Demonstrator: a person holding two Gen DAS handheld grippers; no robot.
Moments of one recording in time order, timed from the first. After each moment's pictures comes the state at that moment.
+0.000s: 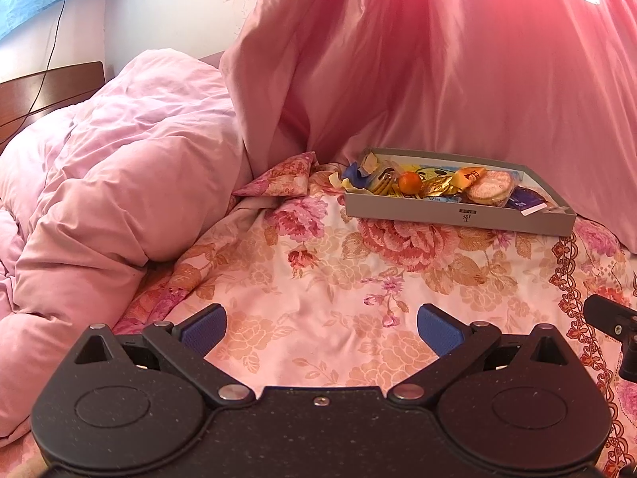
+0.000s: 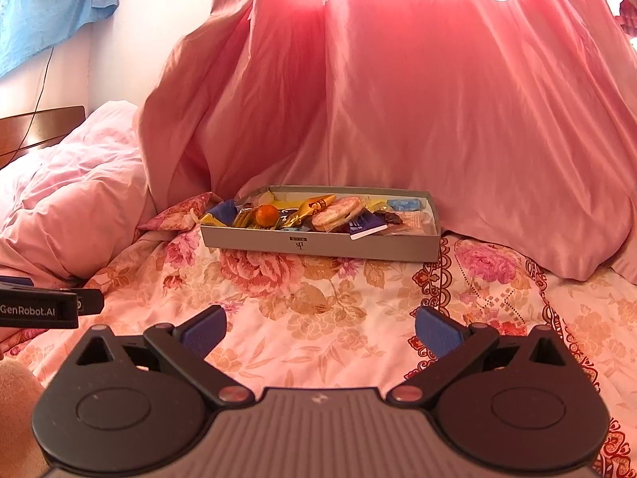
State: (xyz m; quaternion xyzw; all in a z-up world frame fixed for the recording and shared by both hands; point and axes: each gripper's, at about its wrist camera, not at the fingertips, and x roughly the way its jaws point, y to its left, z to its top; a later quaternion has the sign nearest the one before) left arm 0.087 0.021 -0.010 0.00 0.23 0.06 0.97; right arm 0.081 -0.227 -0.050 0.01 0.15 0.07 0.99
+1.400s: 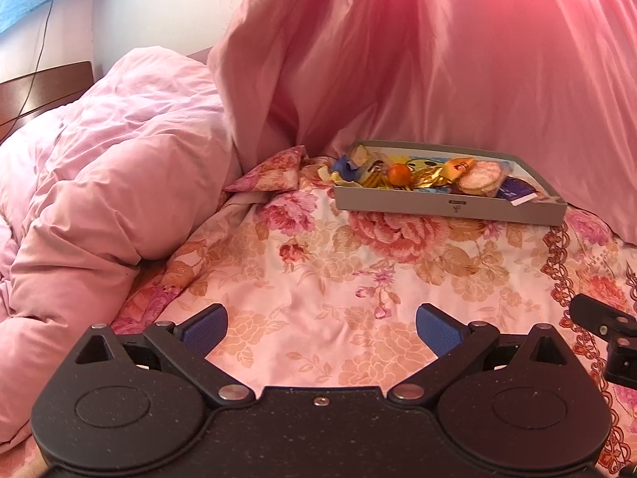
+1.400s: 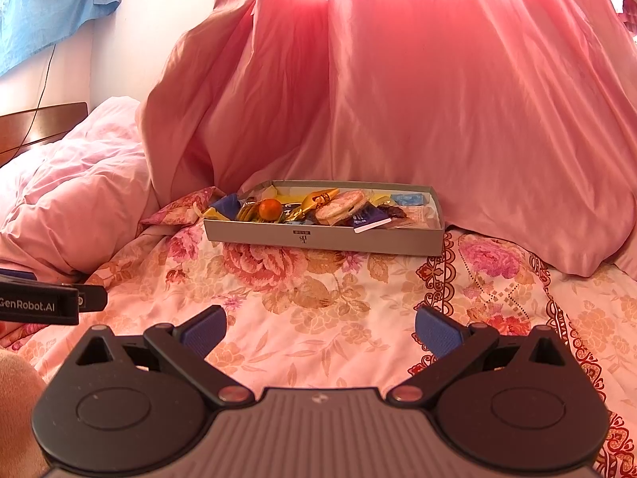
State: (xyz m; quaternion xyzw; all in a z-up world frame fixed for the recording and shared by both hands) left arm 0.085 0.015 -0.008 0.01 0.24 0.05 0.97; right arm 0.079 -0.224 -0.053 0.01 0.15 0.07 0.99
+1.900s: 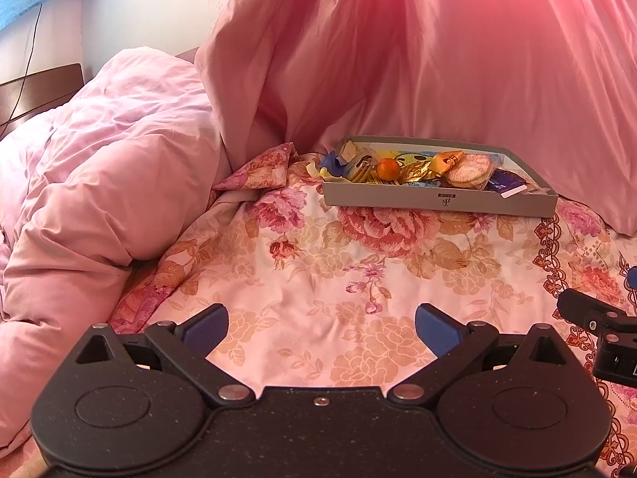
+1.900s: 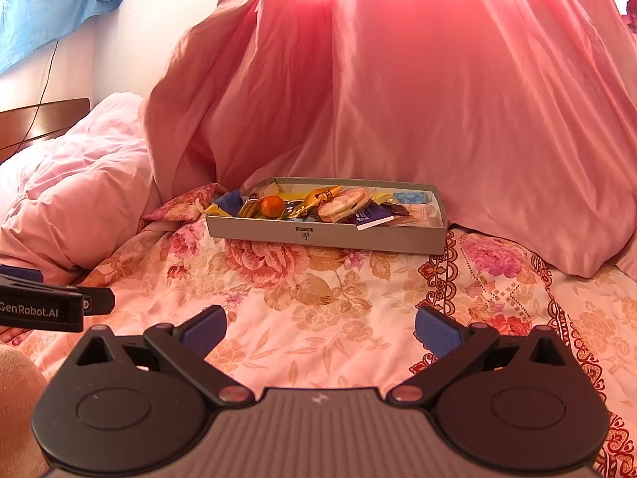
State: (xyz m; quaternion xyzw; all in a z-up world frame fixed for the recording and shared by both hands) left arm 0.085 0.010 -0.009 0.01 0.24 0.04 0.97; right arm 0.080 -0.222 -0.054 0.00 0.15 0.07 0.99
